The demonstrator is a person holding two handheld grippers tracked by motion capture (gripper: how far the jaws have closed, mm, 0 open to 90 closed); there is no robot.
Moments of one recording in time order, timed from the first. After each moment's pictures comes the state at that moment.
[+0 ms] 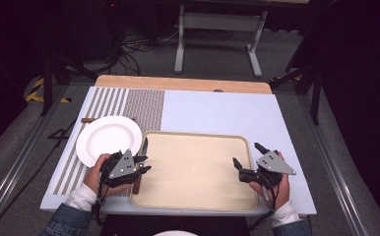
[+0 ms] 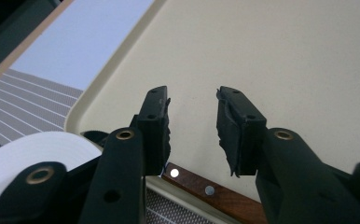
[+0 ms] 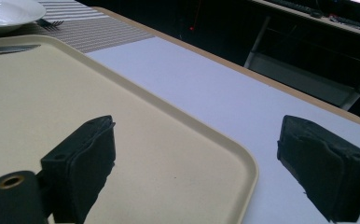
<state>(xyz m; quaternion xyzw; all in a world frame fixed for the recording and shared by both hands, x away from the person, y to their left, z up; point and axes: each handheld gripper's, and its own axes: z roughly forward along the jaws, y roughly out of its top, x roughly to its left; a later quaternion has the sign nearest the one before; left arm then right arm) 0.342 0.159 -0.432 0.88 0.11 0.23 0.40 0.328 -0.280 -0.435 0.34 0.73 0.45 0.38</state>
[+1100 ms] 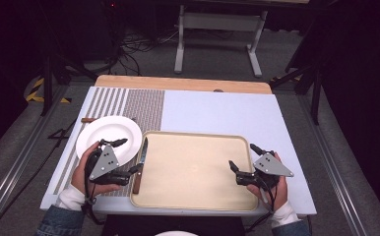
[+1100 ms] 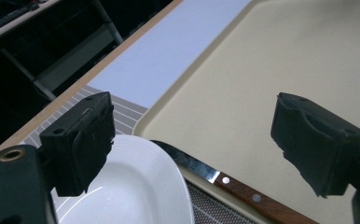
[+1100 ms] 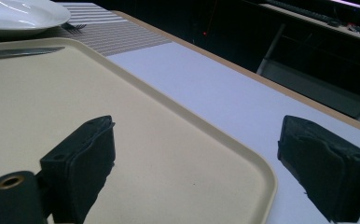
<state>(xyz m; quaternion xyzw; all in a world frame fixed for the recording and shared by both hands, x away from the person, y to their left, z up) 0.336 0.192 -0.417 0.82 0.17 0.30 0.47 0.323 -0.271 -0.434 0.31 0.74 0.46 0.37</state>
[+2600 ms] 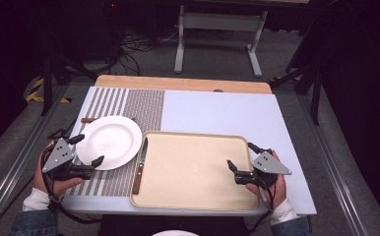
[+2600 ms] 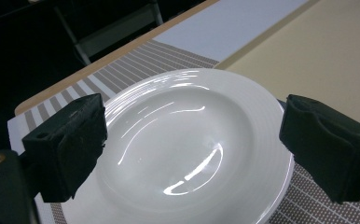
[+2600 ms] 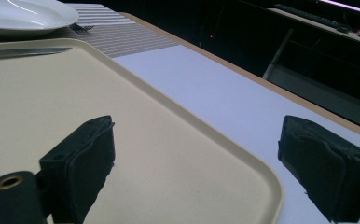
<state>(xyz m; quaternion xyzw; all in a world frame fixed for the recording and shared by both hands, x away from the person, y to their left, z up) 0.344 0.287 -0.430 0.78 0.27 0.31 0.47 0.328 -0.269 -0.434 0.30 0.75 0.46 0.37</state>
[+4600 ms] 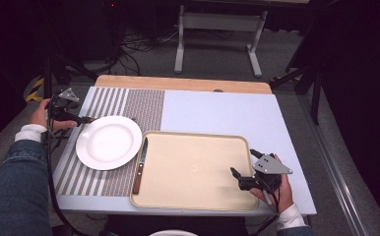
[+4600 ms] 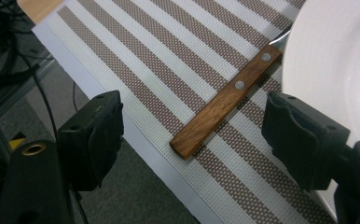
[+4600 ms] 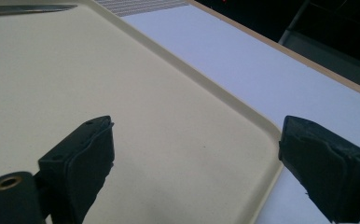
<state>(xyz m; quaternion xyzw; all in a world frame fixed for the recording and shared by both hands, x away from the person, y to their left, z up) 0.547 0.352 -0.427 0.89 0.33 0.18 0.25 0.321 -0.278 -0.436 0.31 0.79 0.42 0.33</state>
